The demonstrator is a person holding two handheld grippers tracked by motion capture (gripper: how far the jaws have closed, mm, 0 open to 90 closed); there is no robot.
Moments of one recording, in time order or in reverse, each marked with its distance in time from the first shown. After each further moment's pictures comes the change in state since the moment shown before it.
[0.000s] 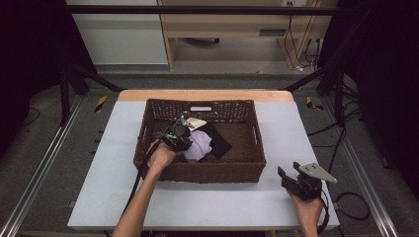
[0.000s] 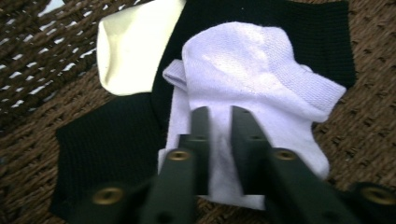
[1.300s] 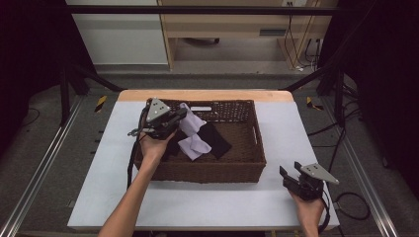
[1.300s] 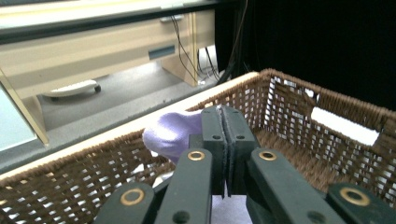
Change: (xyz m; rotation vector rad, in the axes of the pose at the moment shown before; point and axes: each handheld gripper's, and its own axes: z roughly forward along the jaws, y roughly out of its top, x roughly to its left) left arm 0.012 0.004 -0.086 -0.684 0.056 -0.093; right arm -0.002 0.000 -0.002 -0.016 -0.011 0.002
